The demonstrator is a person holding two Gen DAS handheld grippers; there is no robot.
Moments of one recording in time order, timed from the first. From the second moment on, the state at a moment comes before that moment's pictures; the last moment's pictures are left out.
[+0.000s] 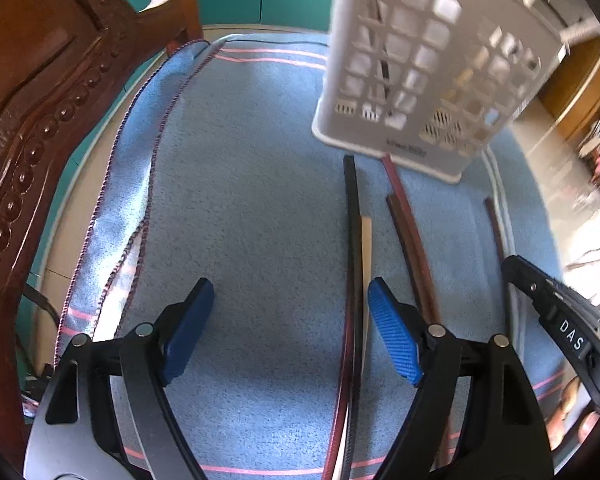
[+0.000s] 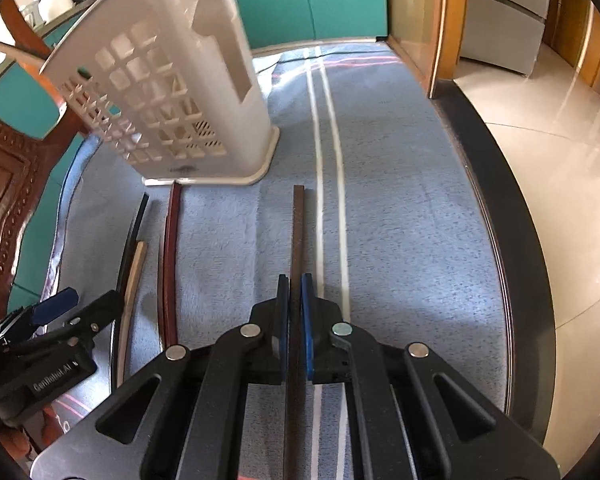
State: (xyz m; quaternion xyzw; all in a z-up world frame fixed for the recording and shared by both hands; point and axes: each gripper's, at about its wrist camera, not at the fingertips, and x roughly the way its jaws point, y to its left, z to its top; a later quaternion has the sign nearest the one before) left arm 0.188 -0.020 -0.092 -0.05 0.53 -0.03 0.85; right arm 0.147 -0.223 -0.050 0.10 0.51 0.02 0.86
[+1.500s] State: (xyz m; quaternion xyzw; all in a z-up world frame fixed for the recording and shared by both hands) left arm 0.197 0.013 -0.075 -0.10 0.50 -0.04 0.86; right arm 0.160 -0.206 -0.060 0.08 0.51 0.04 0.85
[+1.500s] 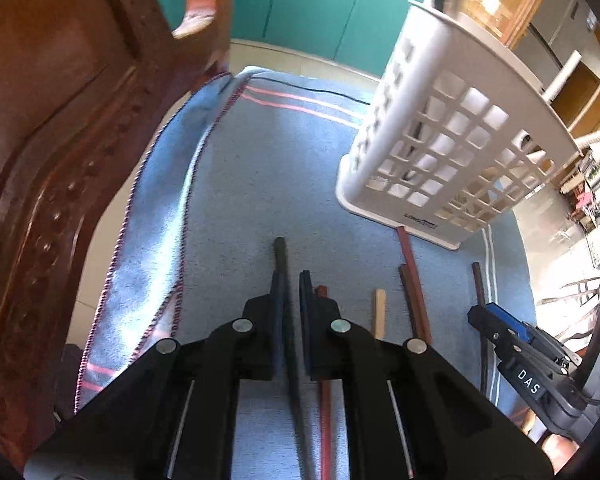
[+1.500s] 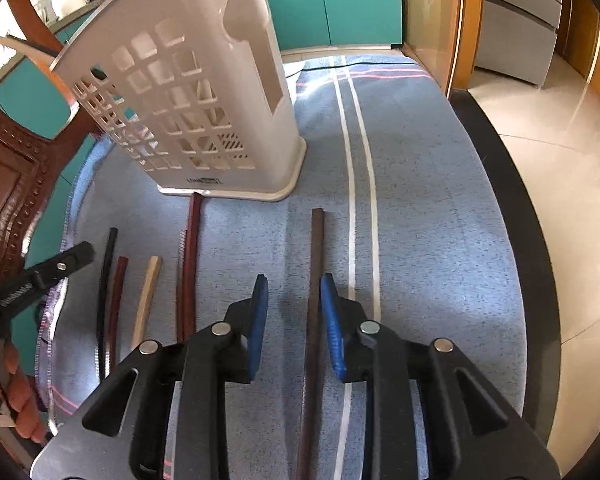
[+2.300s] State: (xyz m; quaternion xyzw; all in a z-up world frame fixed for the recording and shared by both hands) left arm 0.189 -0.017 -0.094 0.01 0.51 0.01 0.86; right arm 0.164 -0.207 -0.061 0.06 0.51 0.03 0.86
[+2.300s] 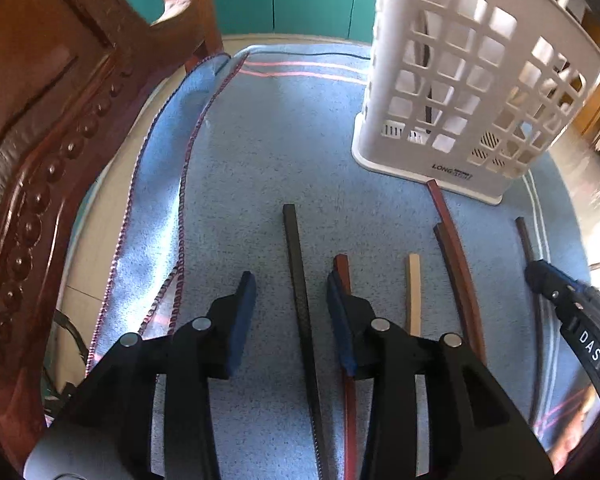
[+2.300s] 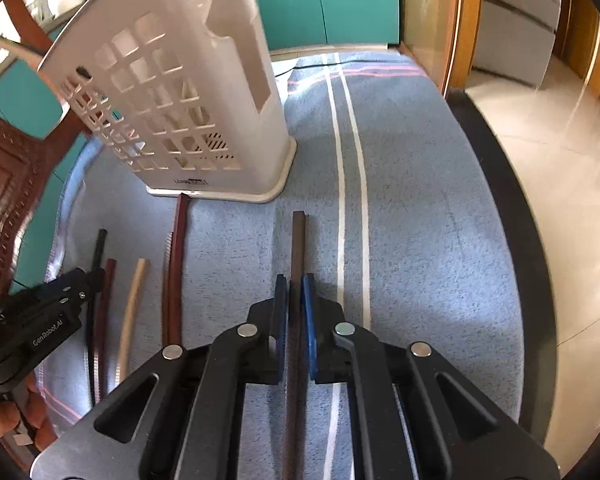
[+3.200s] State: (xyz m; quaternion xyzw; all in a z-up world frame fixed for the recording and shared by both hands) left arm 0.202 -0.017 -0.101 0.01 0.51 -0.01 0.86; right arm 0.166 -0.186 -0.066 0.01 0.50 0.03 0.87
